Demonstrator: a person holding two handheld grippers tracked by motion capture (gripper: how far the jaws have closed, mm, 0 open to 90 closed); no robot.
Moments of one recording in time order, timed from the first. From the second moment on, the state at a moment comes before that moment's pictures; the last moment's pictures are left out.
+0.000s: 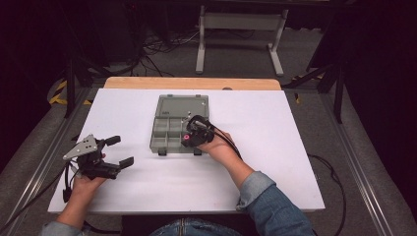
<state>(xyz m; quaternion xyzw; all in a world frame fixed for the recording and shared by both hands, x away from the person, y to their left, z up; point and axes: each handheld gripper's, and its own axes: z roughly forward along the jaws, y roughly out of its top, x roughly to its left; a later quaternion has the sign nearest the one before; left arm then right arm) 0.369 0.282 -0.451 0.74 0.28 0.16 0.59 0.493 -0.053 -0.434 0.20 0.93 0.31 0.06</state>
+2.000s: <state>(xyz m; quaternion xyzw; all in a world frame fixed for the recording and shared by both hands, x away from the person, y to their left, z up) 0.432 0.266 -0.395 0.80 0.33 0.18 0.47 0.498 -0.137 -0.361 0.22 0.88 0.39 0.13</state>
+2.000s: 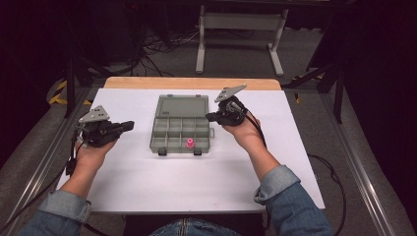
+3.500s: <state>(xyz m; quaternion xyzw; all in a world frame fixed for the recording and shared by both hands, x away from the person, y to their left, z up) 0.548 0.245 -0.401 0.80 0.42 0.15 0.40 0.580 -0.147 -0.393 0.30 0.87 0.36 0.14</state>
